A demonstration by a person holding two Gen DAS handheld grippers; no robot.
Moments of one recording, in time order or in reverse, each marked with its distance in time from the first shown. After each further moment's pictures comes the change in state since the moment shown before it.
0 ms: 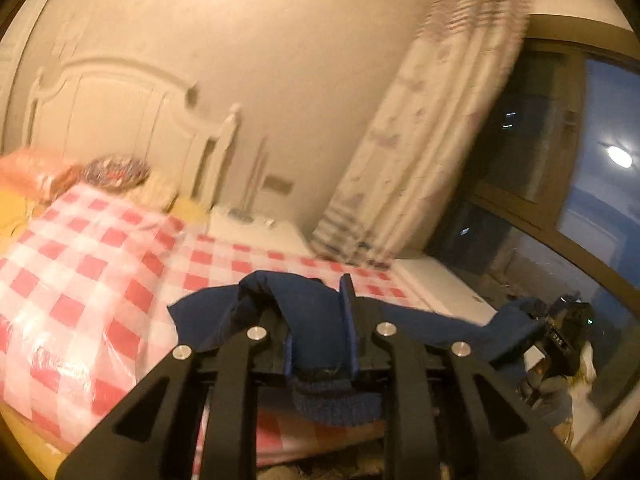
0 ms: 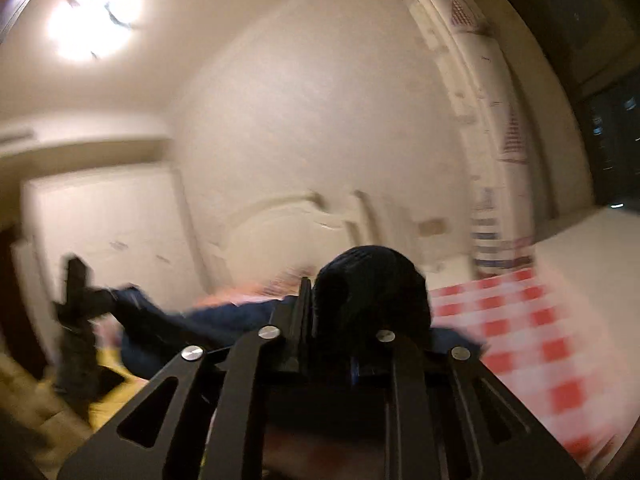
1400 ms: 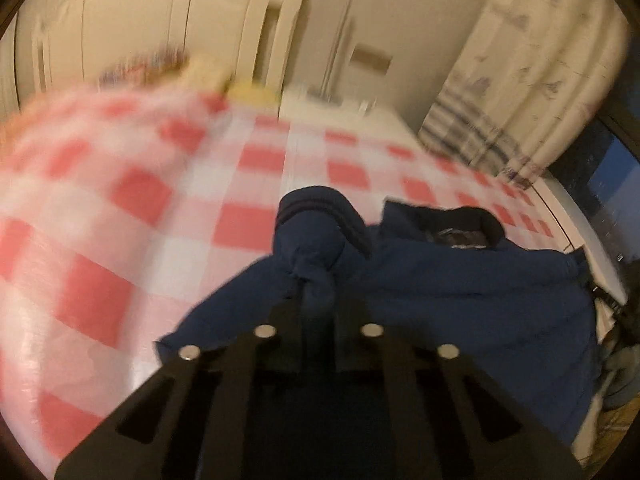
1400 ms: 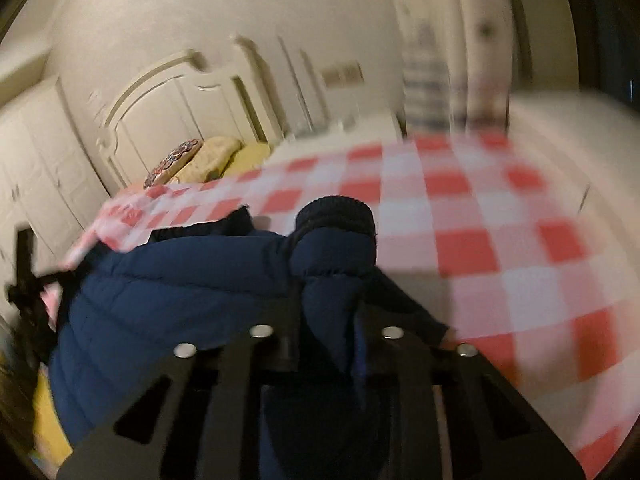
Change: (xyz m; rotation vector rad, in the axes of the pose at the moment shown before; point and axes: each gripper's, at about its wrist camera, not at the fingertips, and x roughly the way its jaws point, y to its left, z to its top) left arm 0.293 0.118 -0.042 0.055 0.348 0.279; right arm 0.247 -0.127 -0.091 0.038 0.459 -0.244
